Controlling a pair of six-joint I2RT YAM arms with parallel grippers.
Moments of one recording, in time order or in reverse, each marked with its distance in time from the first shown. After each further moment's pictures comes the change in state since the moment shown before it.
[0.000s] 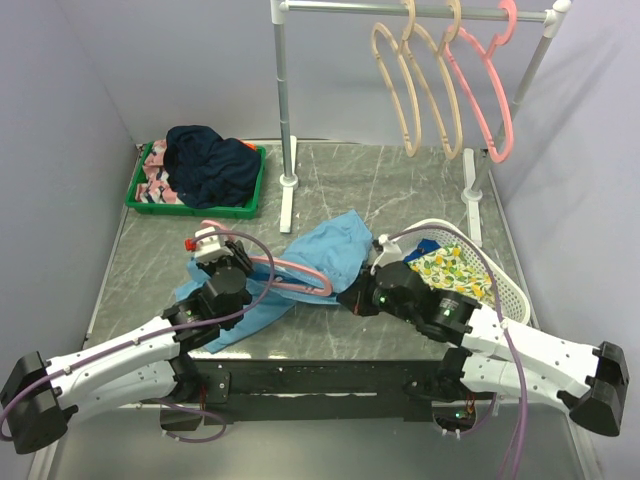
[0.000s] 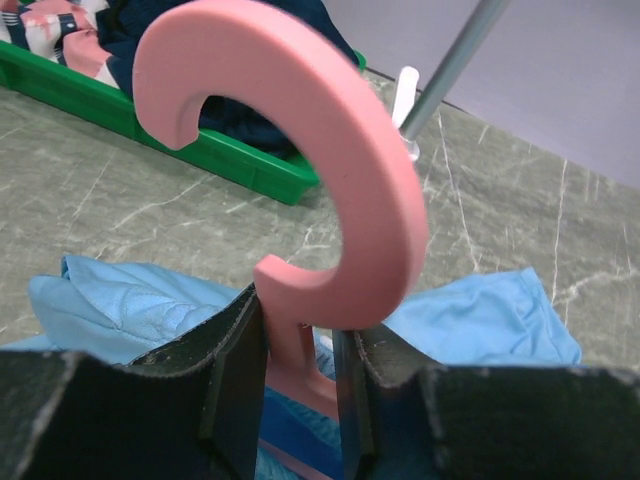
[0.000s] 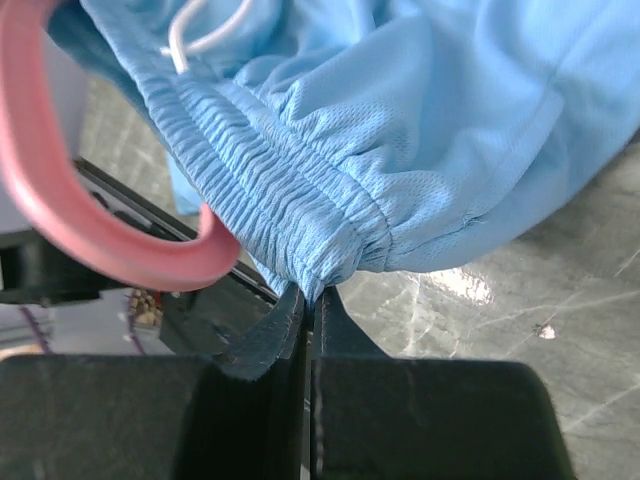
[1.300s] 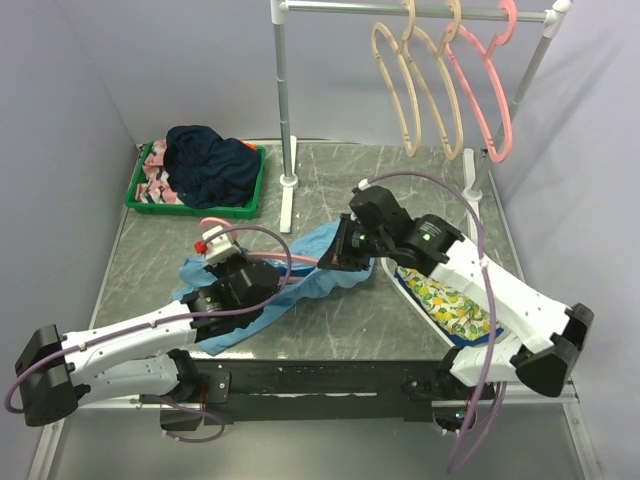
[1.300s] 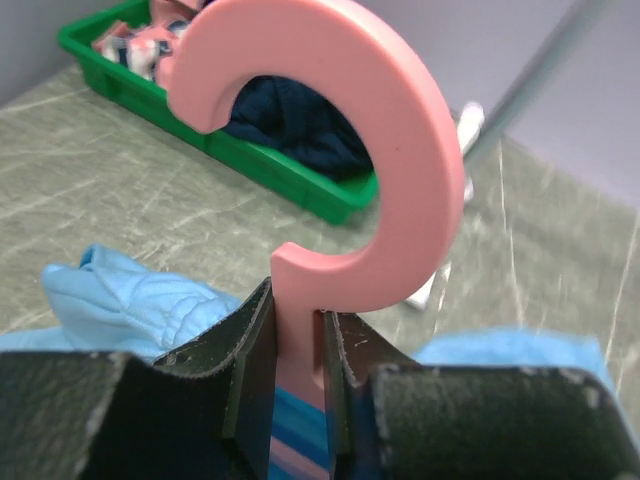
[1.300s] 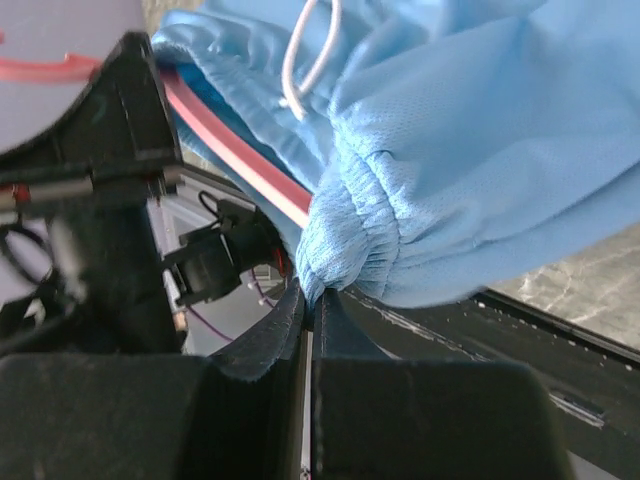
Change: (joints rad) left arm -0.104 0.181 0.183 -0.316 -0.312 -0.313; right arm -0.175 0.414 0.712 -0.495 -0.283 0.124
